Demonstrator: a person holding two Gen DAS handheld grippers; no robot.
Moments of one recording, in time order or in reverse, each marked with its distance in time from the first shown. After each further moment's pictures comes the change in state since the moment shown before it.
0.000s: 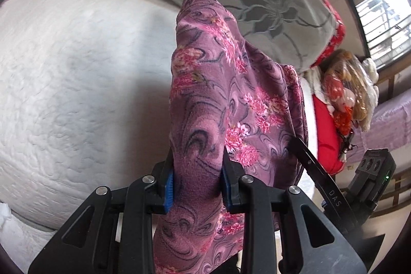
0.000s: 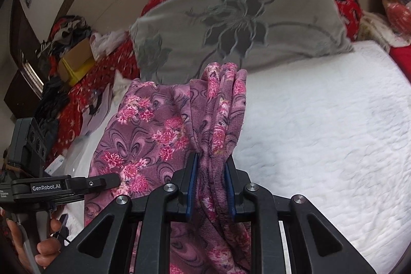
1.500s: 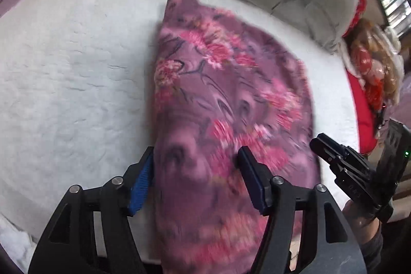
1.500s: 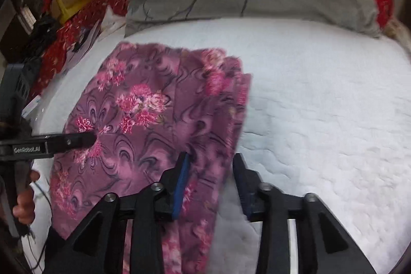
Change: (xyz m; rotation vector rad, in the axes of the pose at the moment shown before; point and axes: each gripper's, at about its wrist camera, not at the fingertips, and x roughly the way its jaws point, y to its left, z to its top) left arm 0.049 0.021 -0.008 0.151 0.032 0.144; right arm 0.054 -0.019 -0.033 -0.189 0.236 -0.094
